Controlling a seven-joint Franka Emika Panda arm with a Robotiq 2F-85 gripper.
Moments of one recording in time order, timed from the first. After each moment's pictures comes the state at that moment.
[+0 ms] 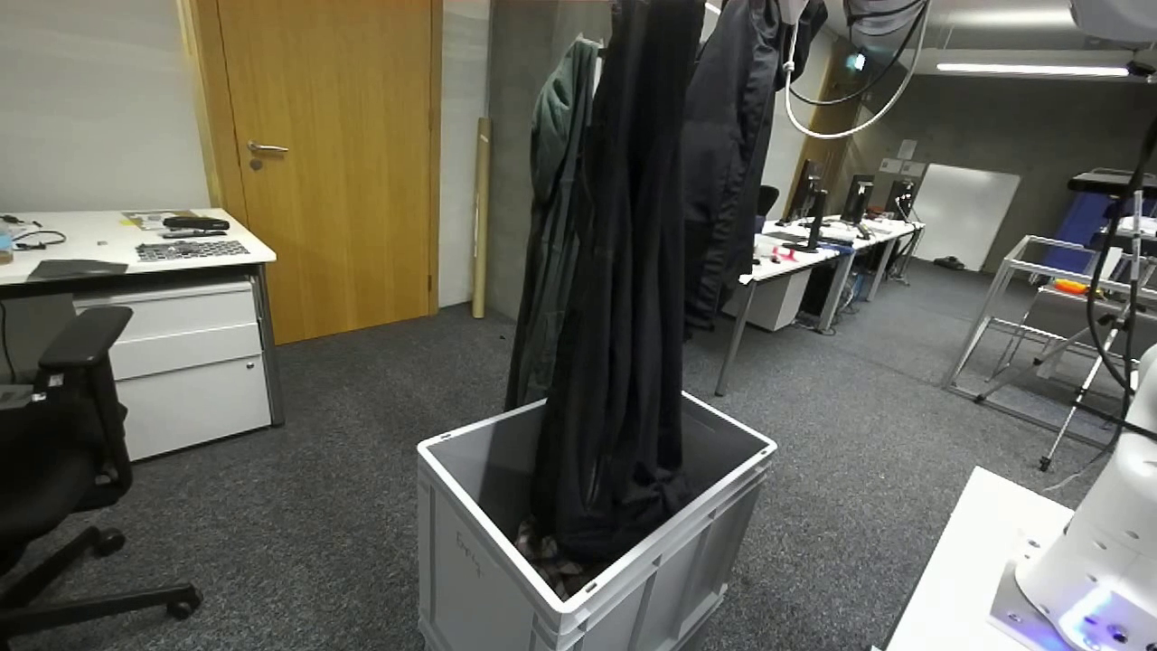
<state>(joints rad) 0.27 0.01 0.06 -1.57 0.10 3.08 0.09</state>
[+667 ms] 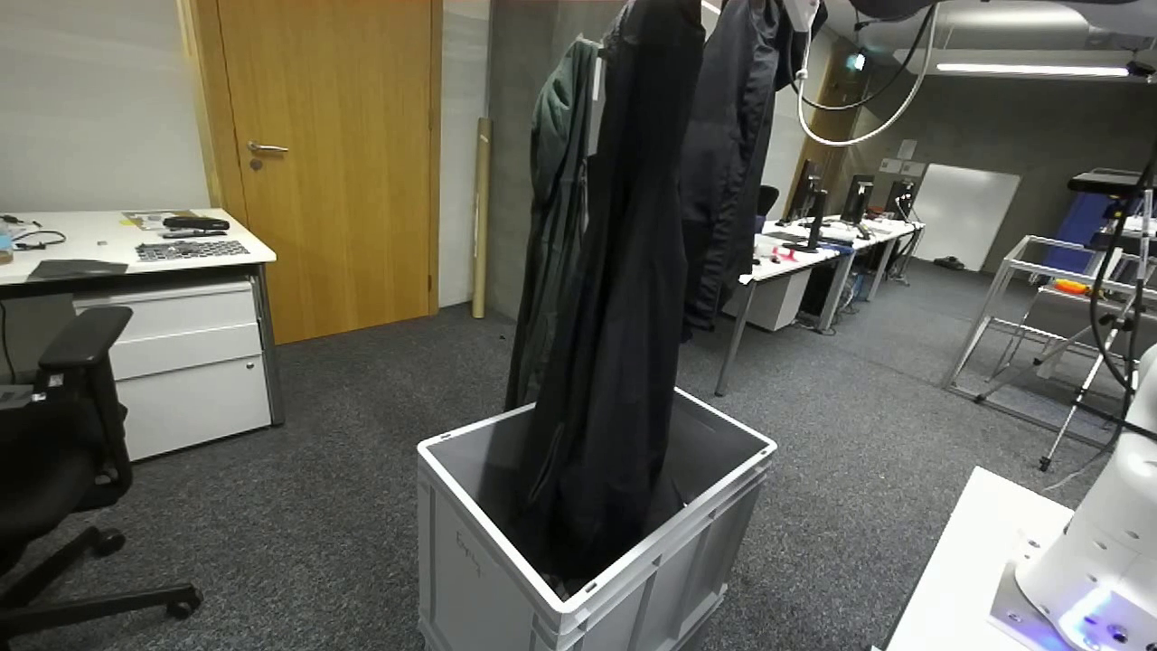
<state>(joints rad) 0.27 -0.01 0.04 -1.57 -0.17 2.86 0.37</state>
